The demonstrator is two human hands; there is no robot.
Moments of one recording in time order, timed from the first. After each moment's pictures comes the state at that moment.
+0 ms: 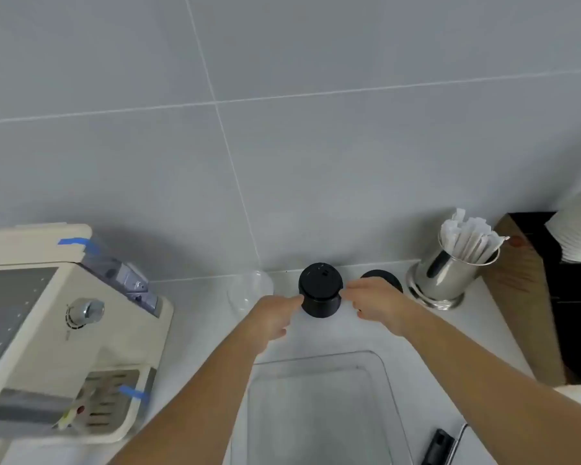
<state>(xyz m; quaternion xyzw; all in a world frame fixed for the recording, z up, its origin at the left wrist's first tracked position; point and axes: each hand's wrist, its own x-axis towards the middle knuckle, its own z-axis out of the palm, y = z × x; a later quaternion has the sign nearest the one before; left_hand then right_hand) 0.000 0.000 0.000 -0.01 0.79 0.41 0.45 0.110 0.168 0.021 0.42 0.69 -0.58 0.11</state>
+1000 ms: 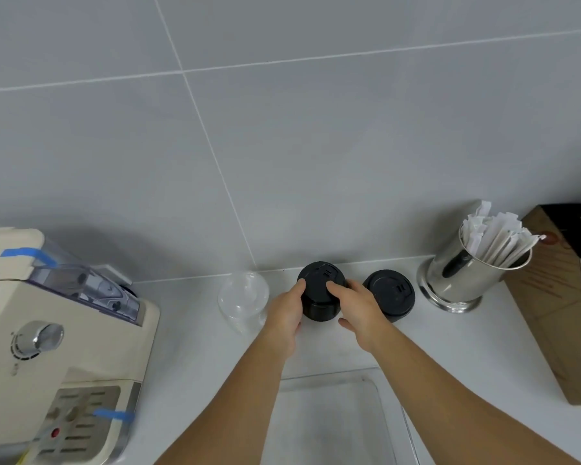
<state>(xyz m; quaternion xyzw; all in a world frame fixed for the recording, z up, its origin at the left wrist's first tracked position) -0.002 0.048 -0.035 -0.14 0.69 0.56 0.44 0.072 0.151 -0.033 0.49 0.55 -0.68 0.00</state>
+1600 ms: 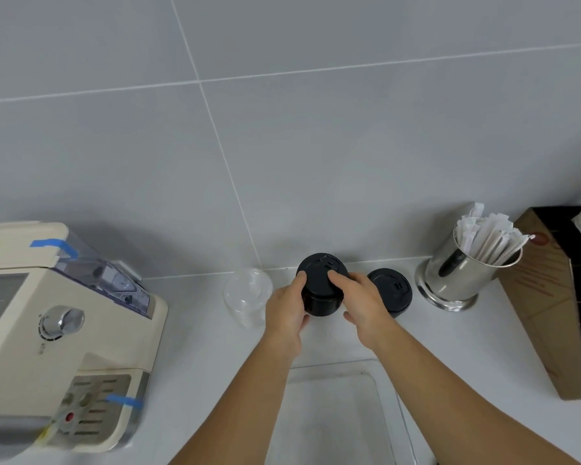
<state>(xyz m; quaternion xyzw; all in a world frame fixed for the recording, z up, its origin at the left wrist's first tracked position) 0.022 0.036 0.010 -0.15 0.66 0.63 0.37 0.083 0.142 -0.002 0.48 0.53 -0.70 -0.04</state>
